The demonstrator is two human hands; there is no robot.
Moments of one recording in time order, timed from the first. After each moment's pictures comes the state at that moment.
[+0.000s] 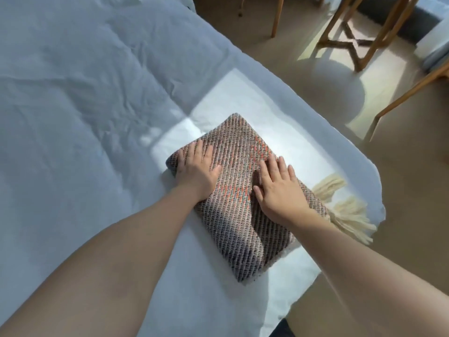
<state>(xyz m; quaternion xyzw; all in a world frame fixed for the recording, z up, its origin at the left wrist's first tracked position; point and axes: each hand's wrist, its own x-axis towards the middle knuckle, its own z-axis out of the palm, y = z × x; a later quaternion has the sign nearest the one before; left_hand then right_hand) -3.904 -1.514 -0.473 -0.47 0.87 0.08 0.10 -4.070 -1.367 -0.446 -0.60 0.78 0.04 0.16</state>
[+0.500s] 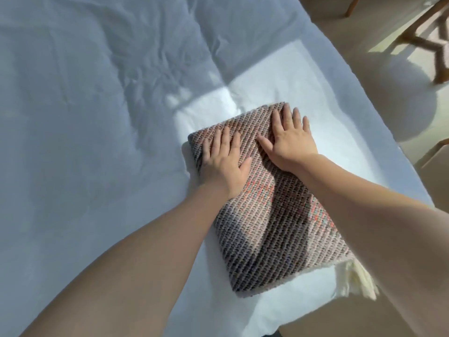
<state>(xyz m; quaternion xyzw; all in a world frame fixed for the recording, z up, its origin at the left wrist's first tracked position) -3.916 -1.487 -0.510 -0.58 0.81 0.10 0.02 -4.096 -1.504 -0.496 -0.67 0.72 0.07 0.14</state>
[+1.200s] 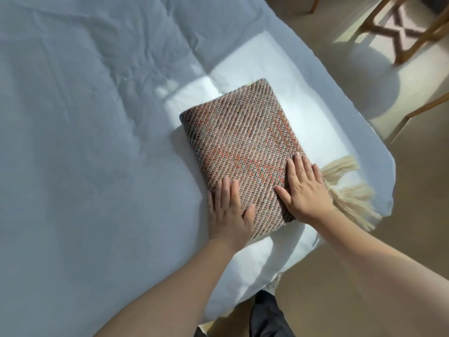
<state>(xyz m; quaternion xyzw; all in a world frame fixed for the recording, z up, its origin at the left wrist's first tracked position) -3.896 -1.300 -0.508 -0.57 0.79 0.23 -0.06 -4.106 -1.295 -0.496 -0.65 0.74 0.08 0.15</state>
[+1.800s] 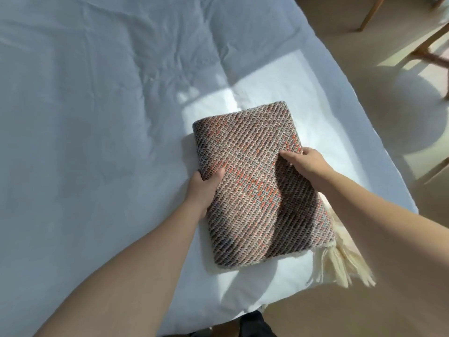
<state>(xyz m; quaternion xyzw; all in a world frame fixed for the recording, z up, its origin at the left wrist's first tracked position) -3.883 -1.412 -0.494 -0.70 0.30 0.58 -0.29 -4.147 -1.446 -0.479 -0.34 0.76 -0.19 0.53</state>
